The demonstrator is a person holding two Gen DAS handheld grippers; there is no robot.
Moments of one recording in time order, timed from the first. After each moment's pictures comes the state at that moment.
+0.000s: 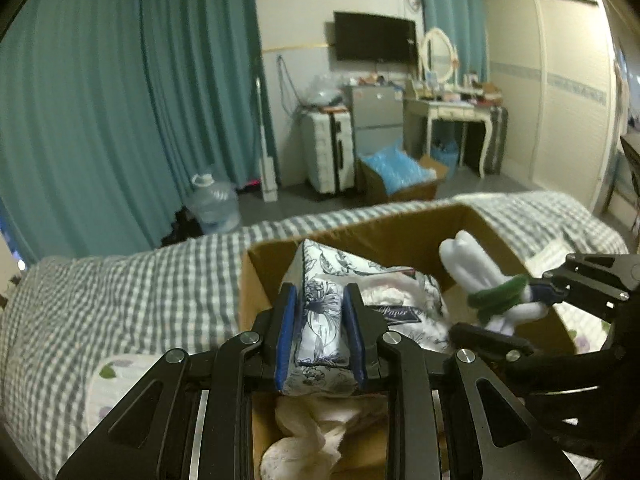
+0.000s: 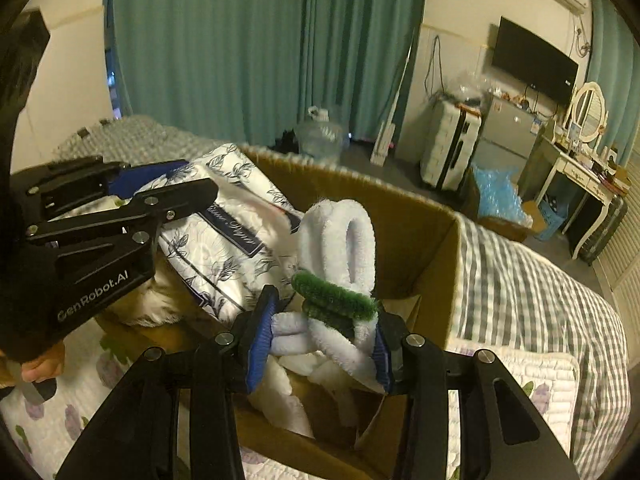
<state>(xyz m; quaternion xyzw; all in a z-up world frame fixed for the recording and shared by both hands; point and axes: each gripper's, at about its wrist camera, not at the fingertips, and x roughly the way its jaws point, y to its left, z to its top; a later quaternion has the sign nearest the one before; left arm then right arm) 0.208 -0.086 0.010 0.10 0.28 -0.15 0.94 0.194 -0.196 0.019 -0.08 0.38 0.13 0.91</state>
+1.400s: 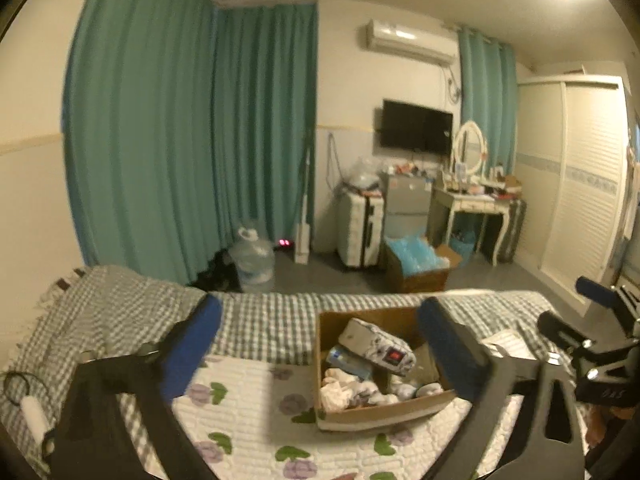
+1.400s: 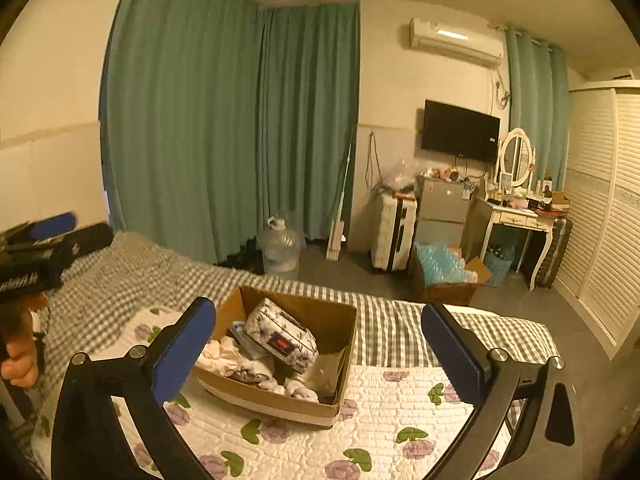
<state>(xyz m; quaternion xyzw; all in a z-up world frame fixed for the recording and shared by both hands) 0.061 -0.004 0.157 0.00 0.17 -0.09 0.98 0.009 -0.229 0.192 -0.02 0.19 0.04 0.98</state>
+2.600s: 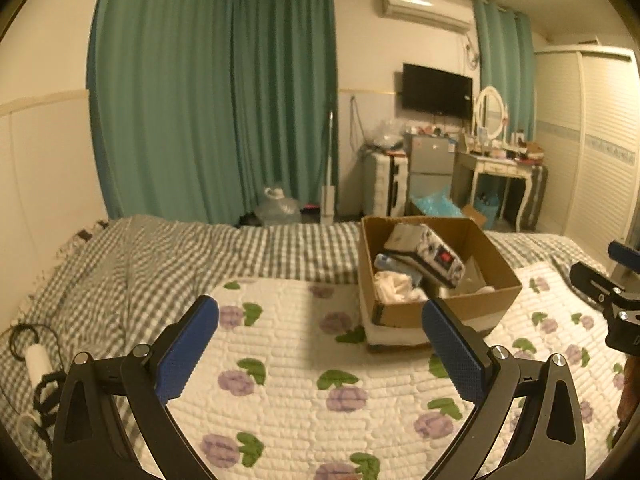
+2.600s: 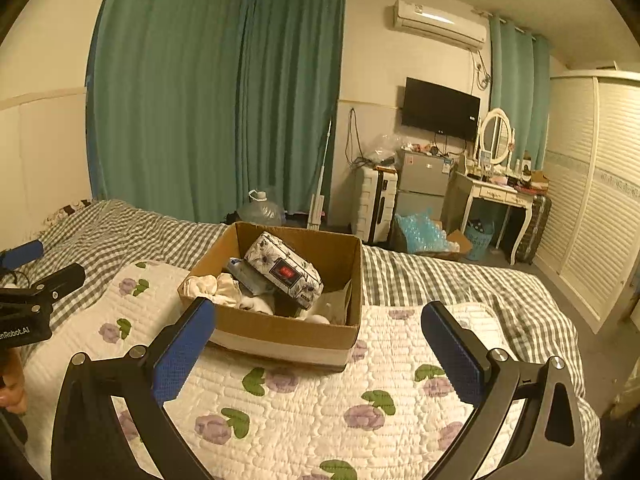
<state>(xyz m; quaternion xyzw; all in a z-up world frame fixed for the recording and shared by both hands) 0.025 0.036 0.044 0.03 0.22 -0.05 0.97 -0.017 -0.193 0.109 -0.02 0.23 0.00 0.97</state>
